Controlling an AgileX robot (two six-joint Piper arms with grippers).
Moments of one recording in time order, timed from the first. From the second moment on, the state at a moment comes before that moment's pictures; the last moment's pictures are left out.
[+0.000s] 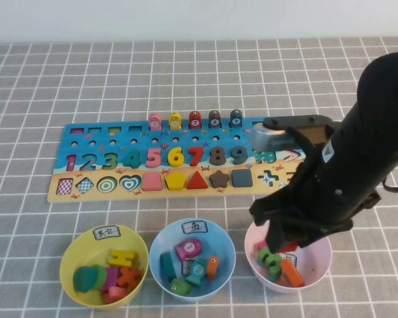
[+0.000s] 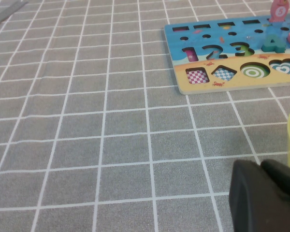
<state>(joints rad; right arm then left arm) 0.64 1.55 -1.28 0.24 1.18 0.26 -0.09 -0.01 0.03 0.07 0.37 -0.05</state>
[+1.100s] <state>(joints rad) 1.05 2.08 -1.90 0.10 1.15 0.14 -0.09 -0.01 0.03 0.07 0.37 -0.05</state>
